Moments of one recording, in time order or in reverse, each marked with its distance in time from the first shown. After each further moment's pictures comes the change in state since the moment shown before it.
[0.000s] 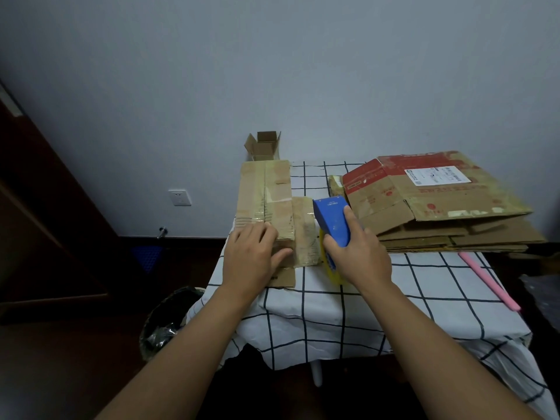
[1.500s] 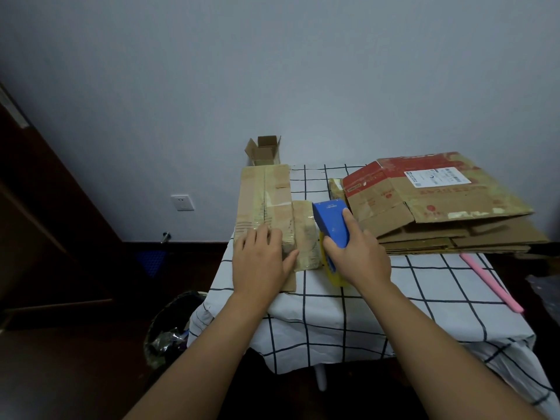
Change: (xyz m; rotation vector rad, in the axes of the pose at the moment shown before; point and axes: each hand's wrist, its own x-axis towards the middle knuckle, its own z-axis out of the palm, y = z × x) left_hand 0.008 0.031 -0.014 0.148 -0.145 -0.140; right_hand 0.003 -0.002 -0.002 0.013 -0.009 -0.001
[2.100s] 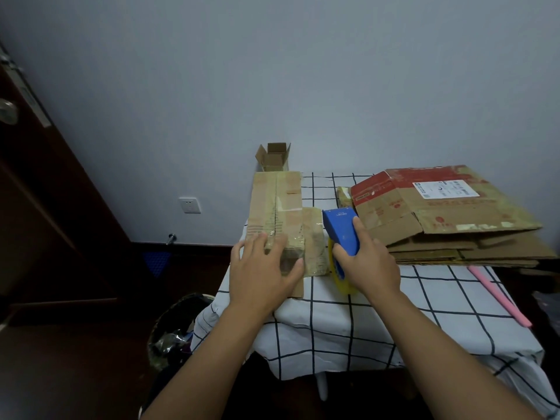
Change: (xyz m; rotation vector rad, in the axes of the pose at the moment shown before) left_hand -0.013 -0.014 -0.017 -0.133 -0.153 -0.146; right_hand -0.001 -0.001 0.001 -0.013 0.016 0.003
